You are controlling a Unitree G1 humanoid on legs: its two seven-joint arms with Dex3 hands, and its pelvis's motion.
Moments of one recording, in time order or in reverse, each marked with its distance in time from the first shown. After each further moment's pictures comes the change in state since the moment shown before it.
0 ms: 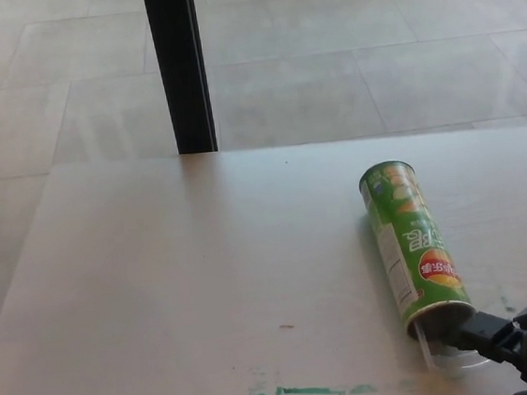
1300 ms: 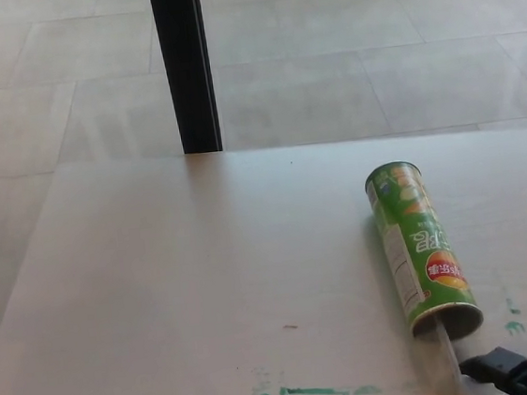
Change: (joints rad) left_arm -0.007 0.000 0.000 0.012 0.001 0.000 -0.002; right_arm 0.057 -0.009 0.069 0.111 0.002 0.019 -0.059
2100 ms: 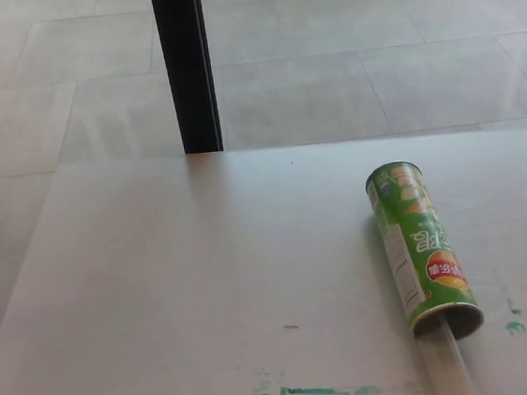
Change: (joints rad) left_arm -0.011 0.004 0.006 0.000 0.000 0.000 -0.001; right_arm 0.226 -0.040 -0.088 -0.167 0.072 0.001 0.053
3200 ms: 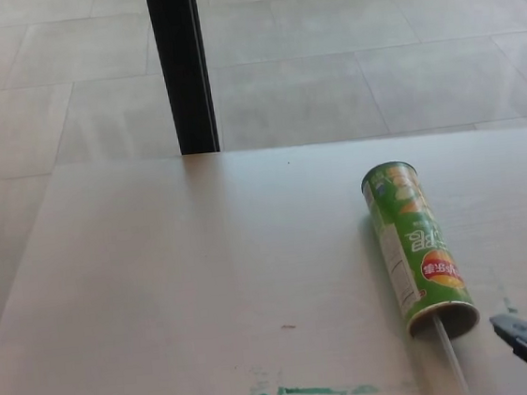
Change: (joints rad) left_arm 0.014 0.005 0.000 -0.012 0.000 0.000 -0.001; right_arm 0.102 0.117 -0.267 -0.205 0.083 0.000 -0.004
